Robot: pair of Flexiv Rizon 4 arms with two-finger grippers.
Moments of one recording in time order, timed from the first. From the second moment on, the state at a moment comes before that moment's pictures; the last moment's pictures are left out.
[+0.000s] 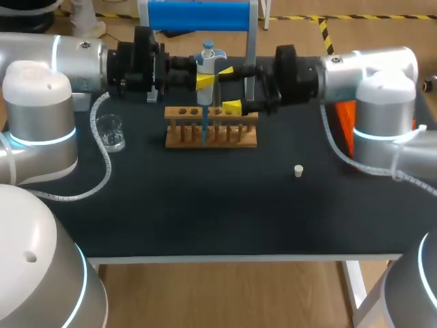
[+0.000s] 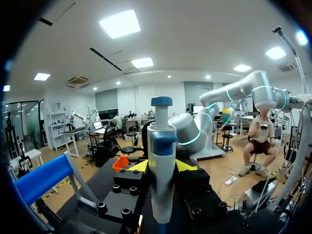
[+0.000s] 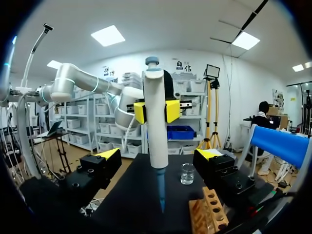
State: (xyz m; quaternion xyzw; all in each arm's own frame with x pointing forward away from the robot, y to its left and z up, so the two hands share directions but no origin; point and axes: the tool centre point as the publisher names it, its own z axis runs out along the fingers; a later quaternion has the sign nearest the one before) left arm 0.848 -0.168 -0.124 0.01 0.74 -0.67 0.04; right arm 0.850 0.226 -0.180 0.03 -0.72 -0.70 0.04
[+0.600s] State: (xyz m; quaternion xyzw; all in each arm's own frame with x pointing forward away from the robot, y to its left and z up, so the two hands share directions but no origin) left arm 0.848 -0.168 -0.124 0.01 0.74 -0.67 0.04; right arm 0.852 0.250 -0.173 0.01 -0.71 -0.71 0.00
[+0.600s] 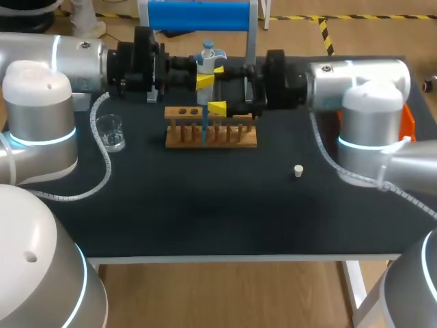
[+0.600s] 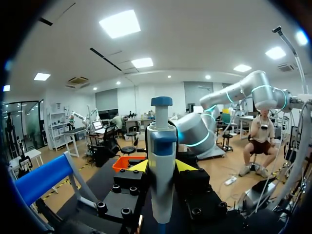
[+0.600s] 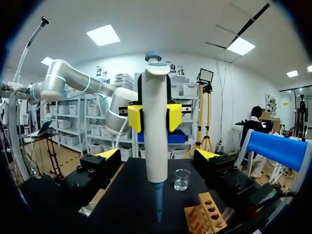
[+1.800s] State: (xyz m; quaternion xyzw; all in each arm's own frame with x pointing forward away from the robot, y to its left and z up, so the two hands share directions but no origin) left arm 0.849 -0.168 -0.124 0.01 0.75 -0.67 0.04; right arm 0.857 0.274 -0.174 -0.02 -0.68 -0.73 -0.01
